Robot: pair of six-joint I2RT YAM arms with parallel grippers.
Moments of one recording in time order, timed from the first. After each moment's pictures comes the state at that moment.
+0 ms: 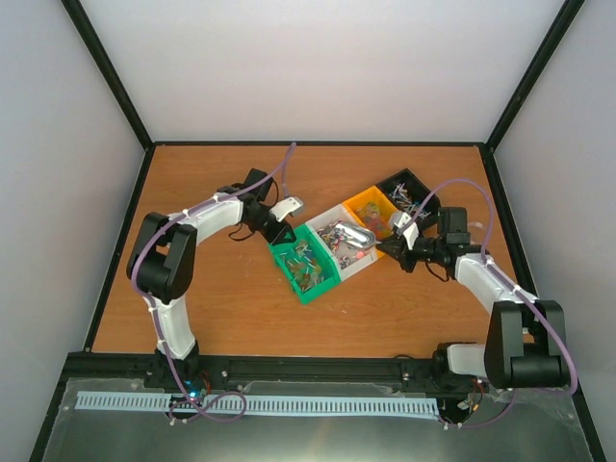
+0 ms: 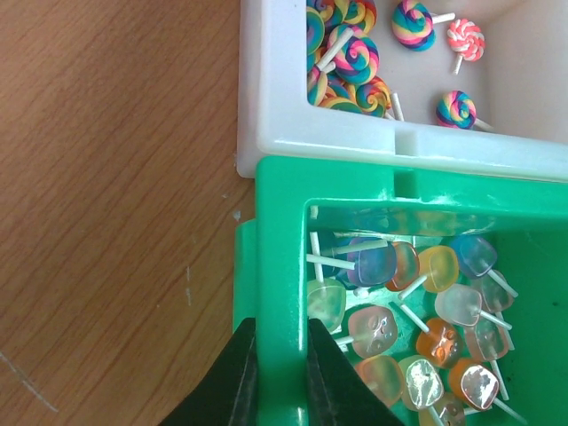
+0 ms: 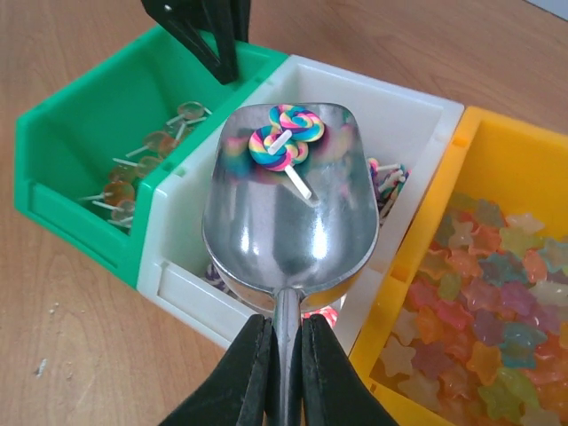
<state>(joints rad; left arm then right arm) -0.39 1.88 1.29 -0.61 0.54 0.37 0.03 1.29 0.62 -0.18 -0.90 -0.68</state>
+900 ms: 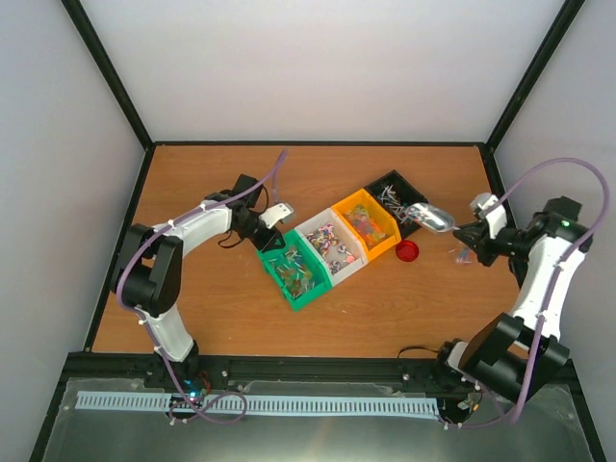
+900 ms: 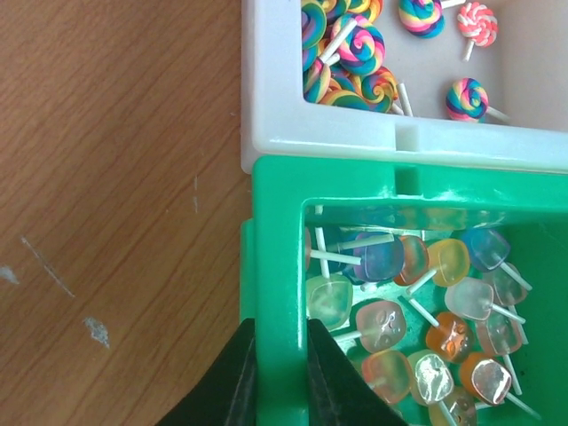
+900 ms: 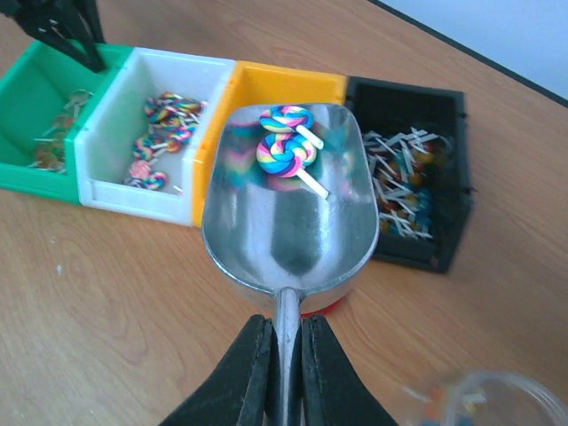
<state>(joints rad) -0.37 1.76 1.17 -0.63 0.48 0.41 -0.56 1.23 1.14 -1.21 -0.96 -1.24</state>
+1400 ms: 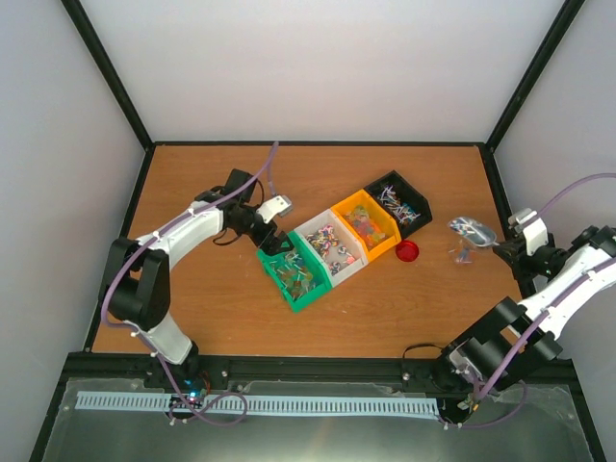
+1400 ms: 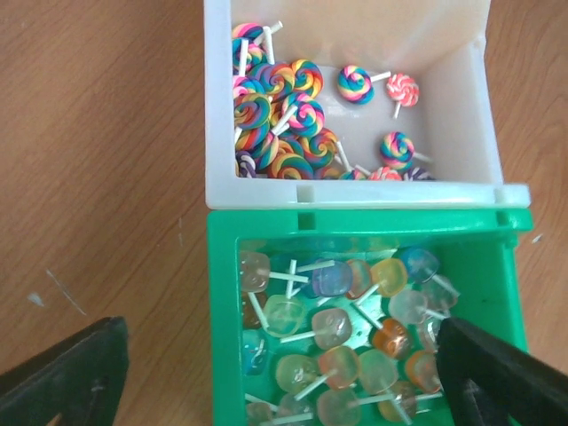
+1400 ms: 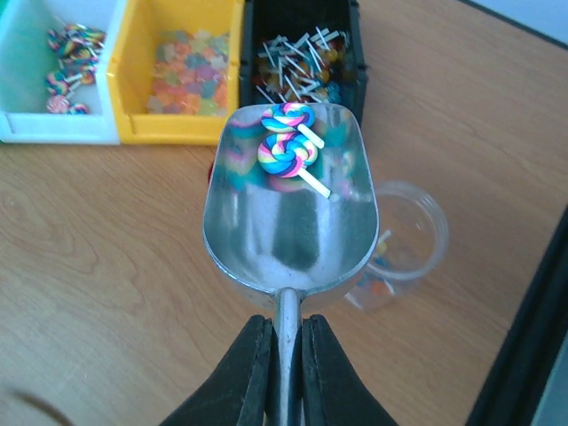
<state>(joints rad) -0.37 1.65 1.17 -0.65 0.53 0.41 -0.93 1.28 1.26 -1.48 -0.87 -1.53</state>
